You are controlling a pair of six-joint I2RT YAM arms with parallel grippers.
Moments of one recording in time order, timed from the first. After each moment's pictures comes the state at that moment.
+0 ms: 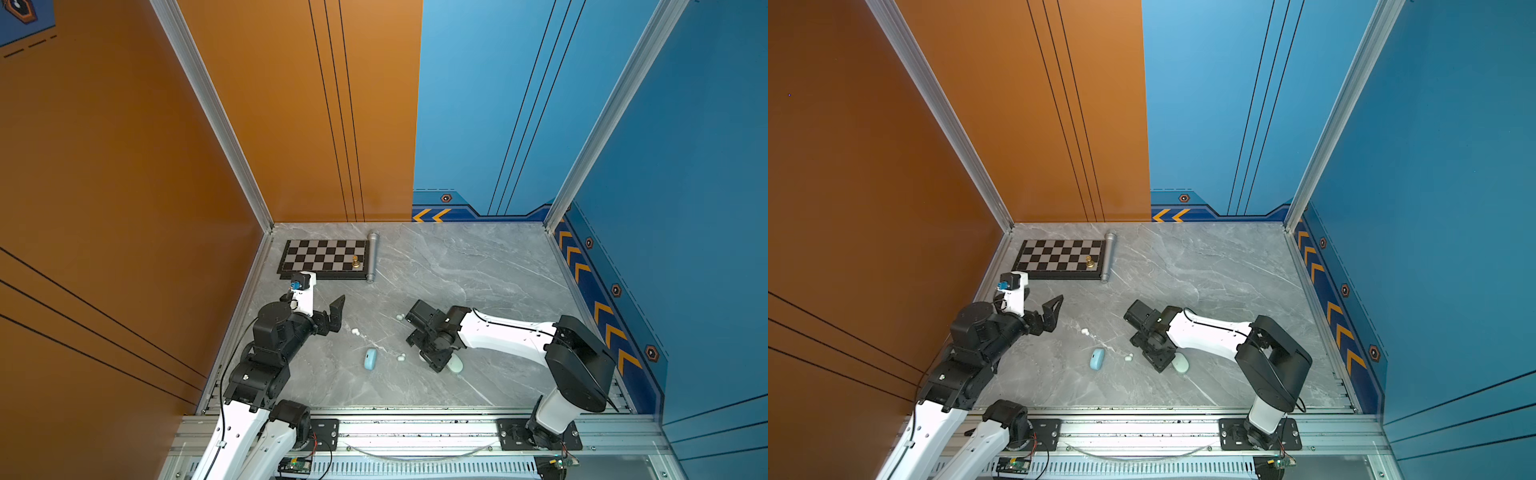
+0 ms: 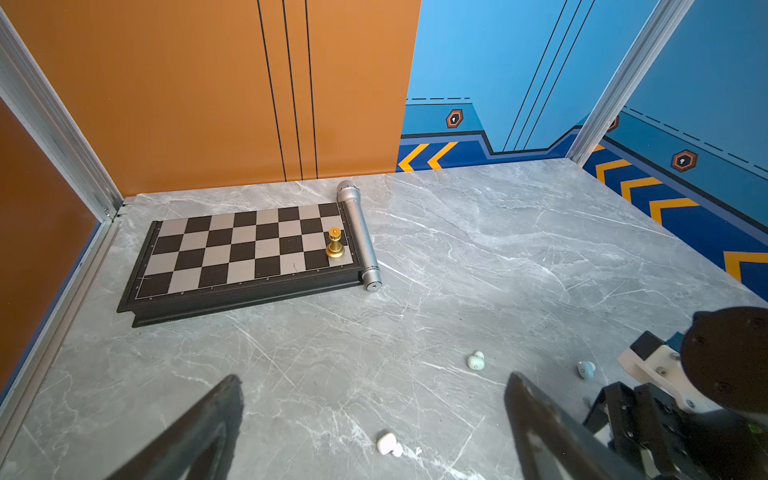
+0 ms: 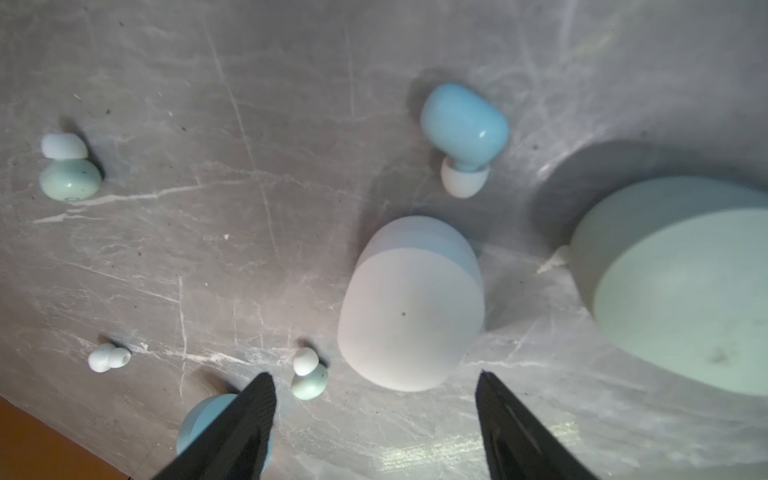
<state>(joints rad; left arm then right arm) -0.25 0.56 0.68 -0.43 0.05 -0.09 0.93 1.69 1.07 -0.67 -0.07 1.70</state>
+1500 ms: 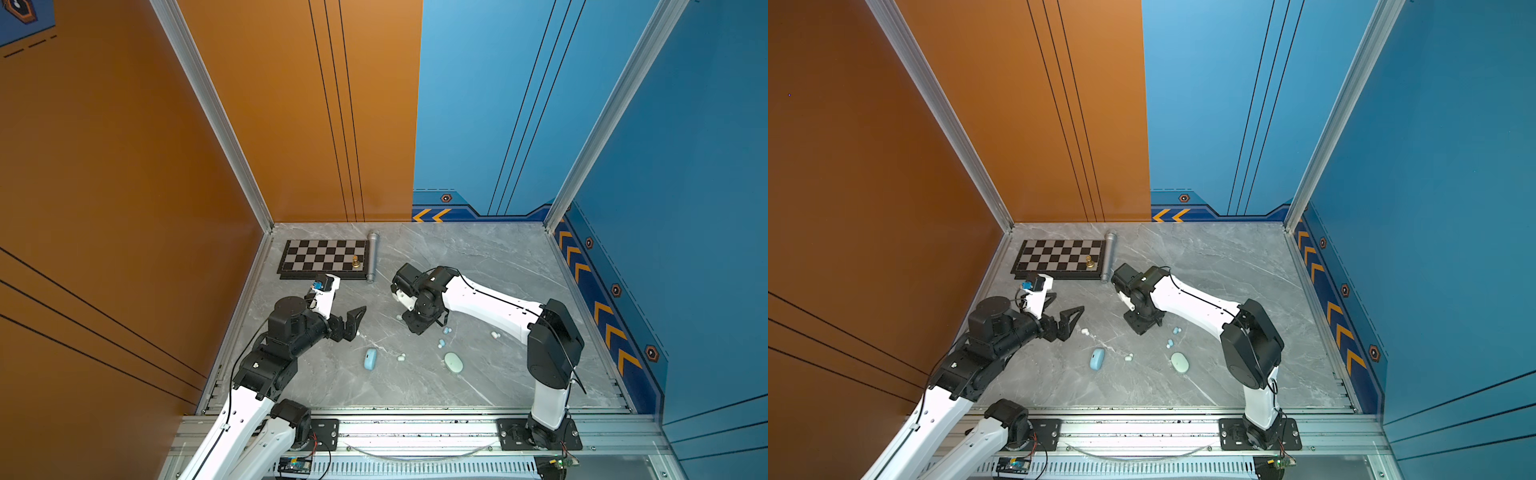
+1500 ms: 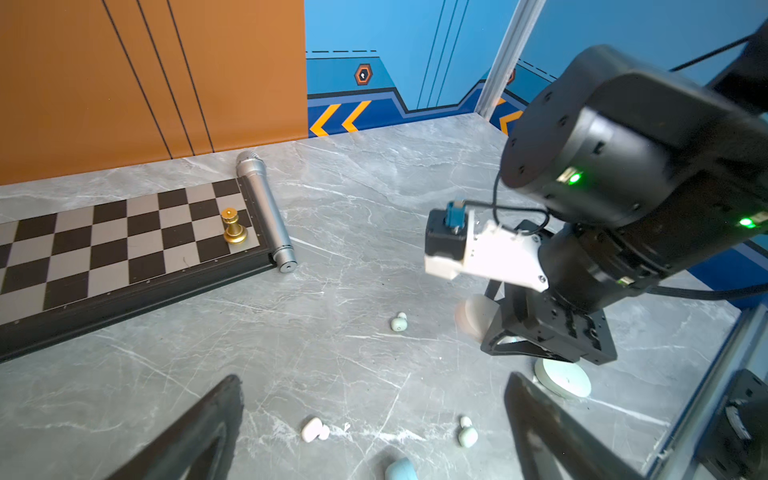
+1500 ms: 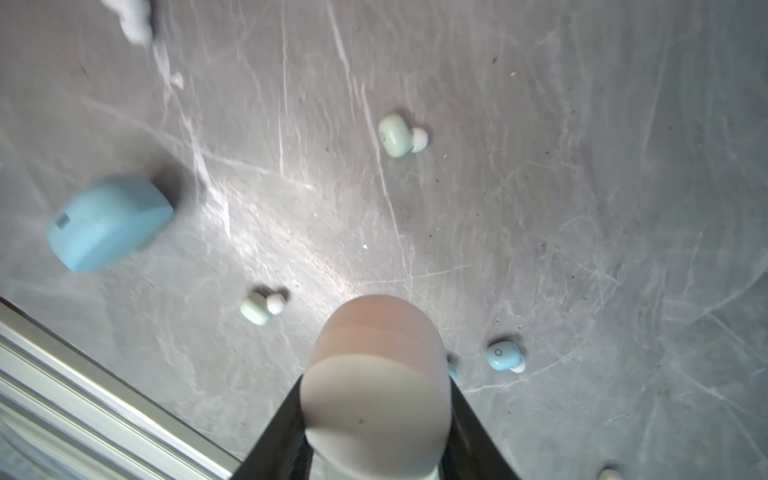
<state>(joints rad) -0.36 0.64 0.68 -0.44 0.23 -0.07 0.87 1.88 1.52 -1.07 0.01 -0.02</state>
